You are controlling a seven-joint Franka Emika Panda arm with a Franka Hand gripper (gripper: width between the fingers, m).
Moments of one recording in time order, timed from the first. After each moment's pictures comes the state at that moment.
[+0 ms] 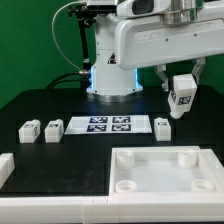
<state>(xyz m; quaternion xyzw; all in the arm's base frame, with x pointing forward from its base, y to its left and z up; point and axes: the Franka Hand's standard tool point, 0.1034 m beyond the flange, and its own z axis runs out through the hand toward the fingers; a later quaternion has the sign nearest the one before) 0.536 0.102 0.151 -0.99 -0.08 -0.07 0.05</state>
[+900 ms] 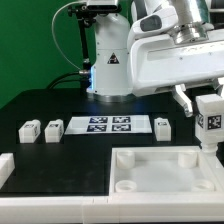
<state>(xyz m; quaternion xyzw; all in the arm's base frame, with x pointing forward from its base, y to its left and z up) 0.605 0.124 0.129 -0.95 -0.08 -0.31 0.06</state>
